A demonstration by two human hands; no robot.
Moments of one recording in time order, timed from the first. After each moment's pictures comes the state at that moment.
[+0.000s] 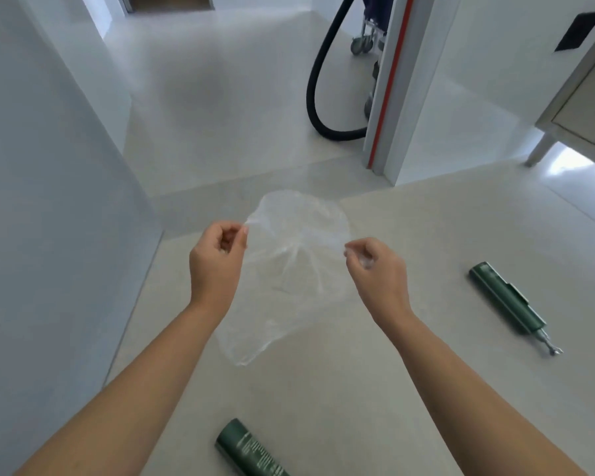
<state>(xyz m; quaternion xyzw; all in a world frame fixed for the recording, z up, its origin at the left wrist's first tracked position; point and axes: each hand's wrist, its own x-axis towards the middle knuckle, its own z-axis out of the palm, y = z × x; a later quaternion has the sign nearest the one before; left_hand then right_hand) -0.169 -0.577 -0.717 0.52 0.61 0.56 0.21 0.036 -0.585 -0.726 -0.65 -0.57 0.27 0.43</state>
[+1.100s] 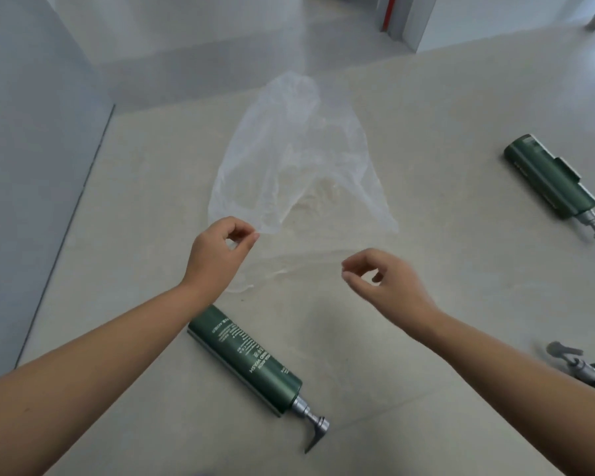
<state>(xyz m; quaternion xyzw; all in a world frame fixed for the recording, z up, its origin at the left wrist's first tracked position) -0.172 -0.674 -0.934 0.60 0.65 0.34 0.31 0.074 -0.706 -0.923 -0.60 -0.66 0.37 0.25</state>
